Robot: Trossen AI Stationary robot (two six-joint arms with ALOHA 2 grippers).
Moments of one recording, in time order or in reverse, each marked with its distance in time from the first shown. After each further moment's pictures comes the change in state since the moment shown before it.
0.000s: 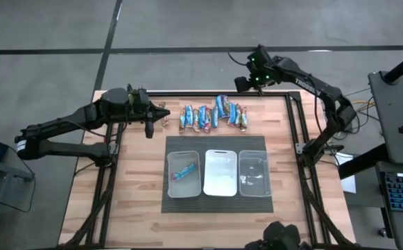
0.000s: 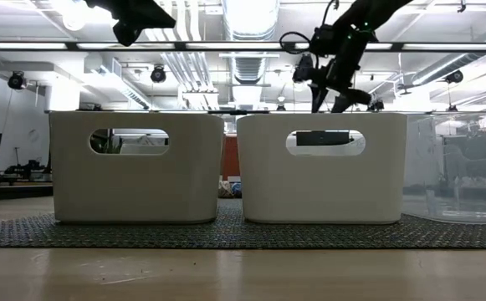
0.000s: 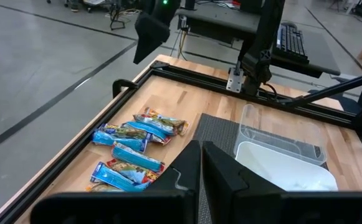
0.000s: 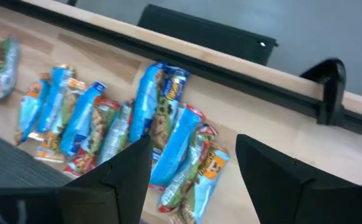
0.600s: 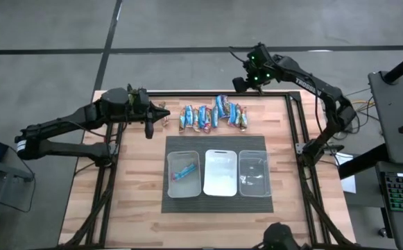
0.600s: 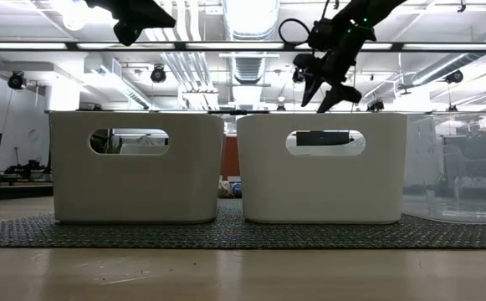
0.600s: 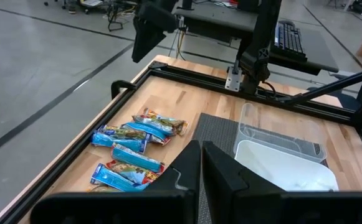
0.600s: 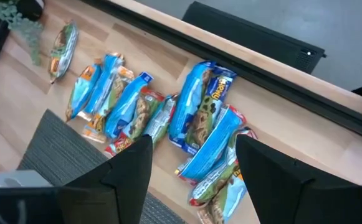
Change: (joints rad) left arm 0.001 0.000 0.000 0.000 0.008 0.018; right arm 0.008 0.000 0.039 0.017 -0.155 -0.078
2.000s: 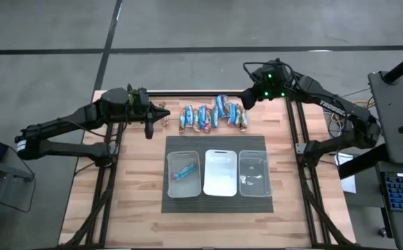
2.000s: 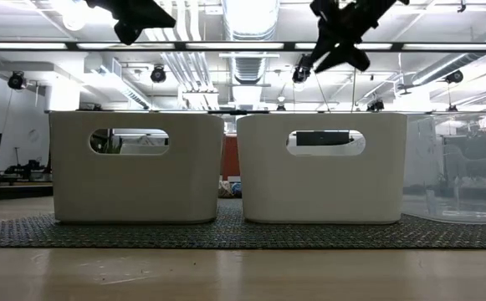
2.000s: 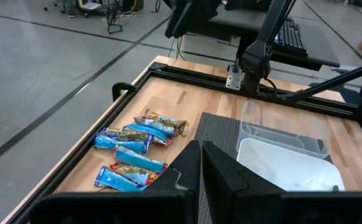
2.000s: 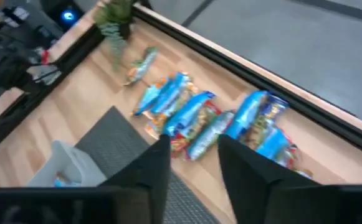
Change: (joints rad) left arm 0.000 0.000 0.000 0.000 0.001 0.034; right arm 0.227 -0.341 -0.219 0.175 0.098 0.020
